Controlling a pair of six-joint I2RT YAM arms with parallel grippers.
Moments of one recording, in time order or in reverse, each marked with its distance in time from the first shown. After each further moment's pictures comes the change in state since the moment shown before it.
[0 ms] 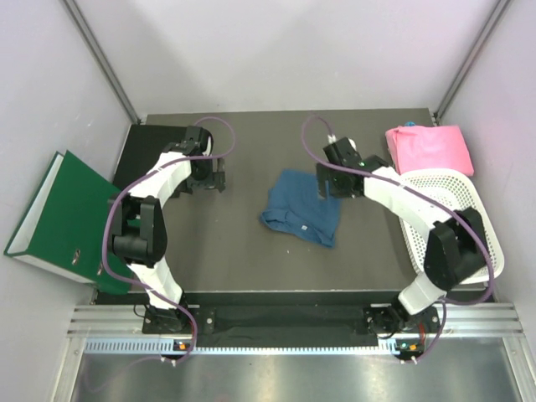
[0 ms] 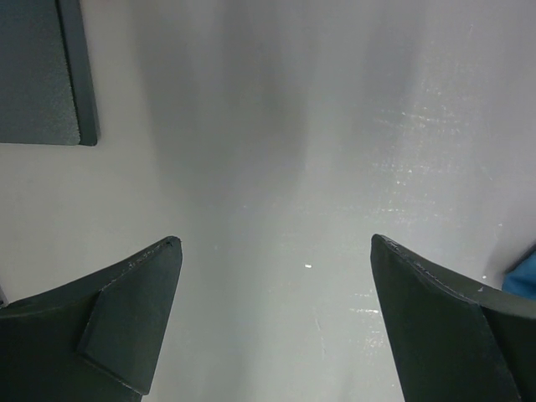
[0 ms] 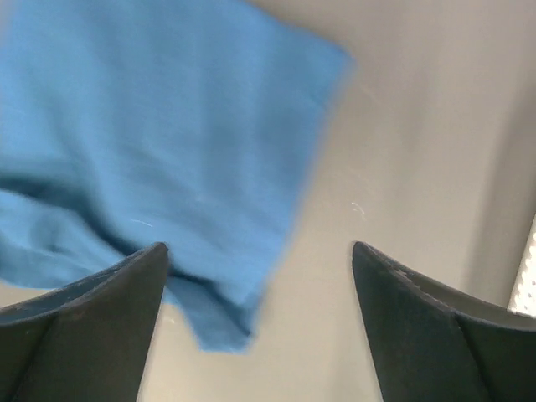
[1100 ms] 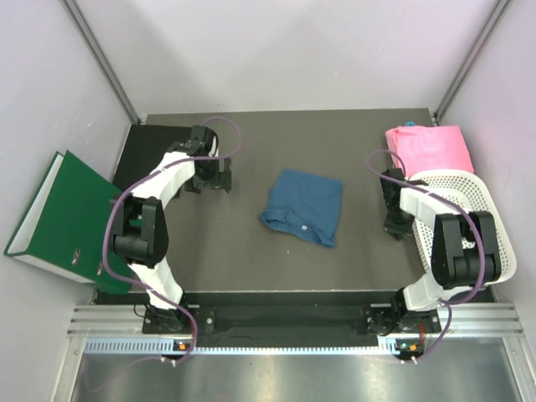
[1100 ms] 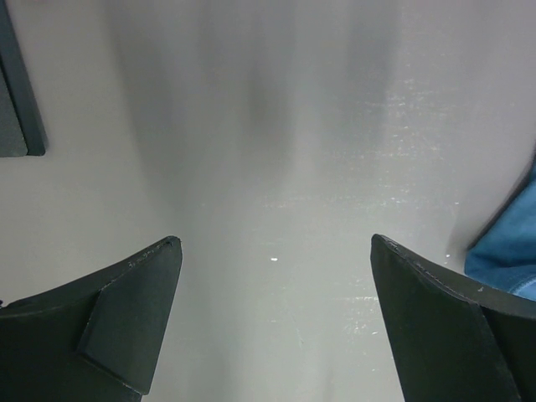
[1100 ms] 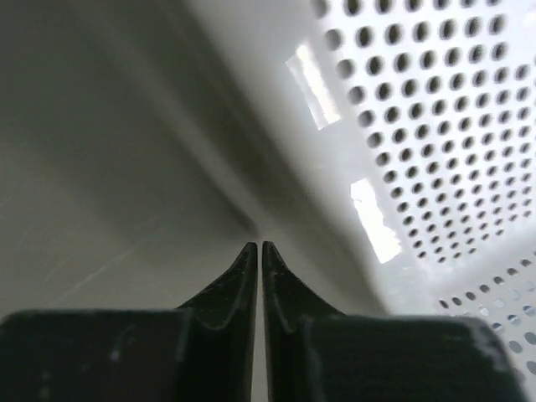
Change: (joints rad) left arm -0.032 0.000 0.008 -0.002 0.067 0.000; right arm -0.455 -0.059 -0.450 -0.056 0.206 0.161
